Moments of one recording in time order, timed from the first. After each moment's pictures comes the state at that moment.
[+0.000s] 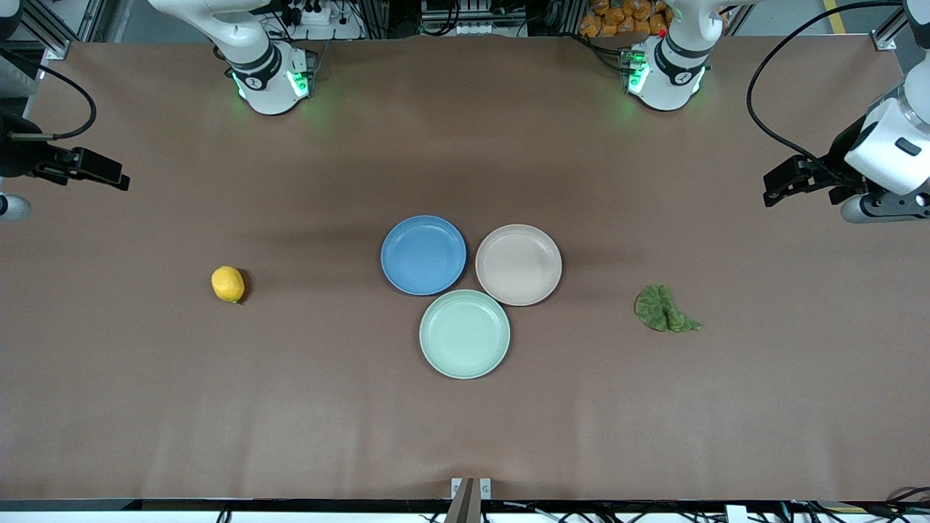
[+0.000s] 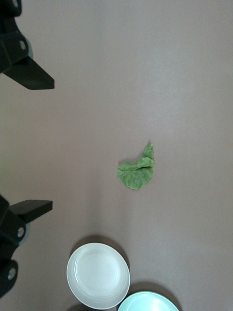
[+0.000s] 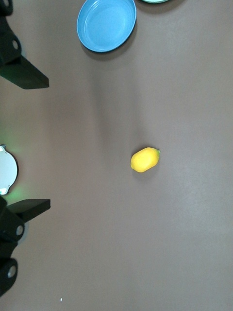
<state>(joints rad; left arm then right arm) 0.06 0.03 -0.18 -1.55 0.02 1.57 -0.15 0.09 0.05 -0.12 -1.49 0.03 1.38 0.09</state>
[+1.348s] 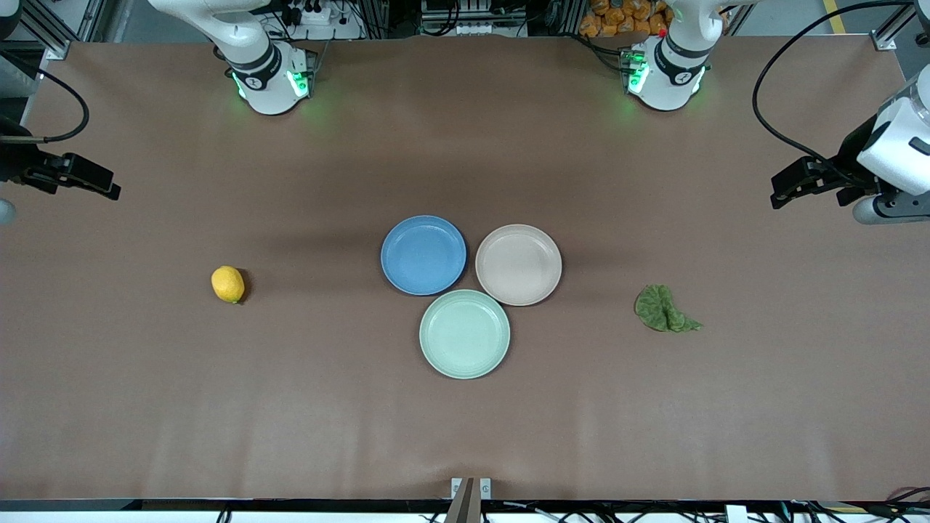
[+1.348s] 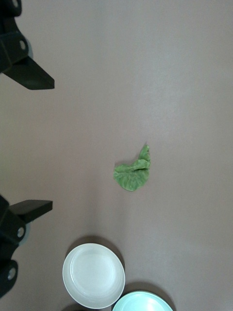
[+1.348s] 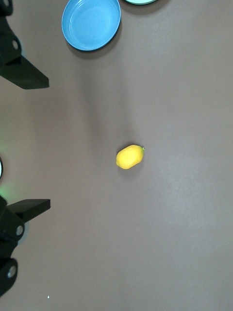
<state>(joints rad) 0.07 0.05 -0.18 -1.53 0.02 1.57 -0.14 0.09 0.05 -0.13 -1.49 0.01 1.45 0.09</state>
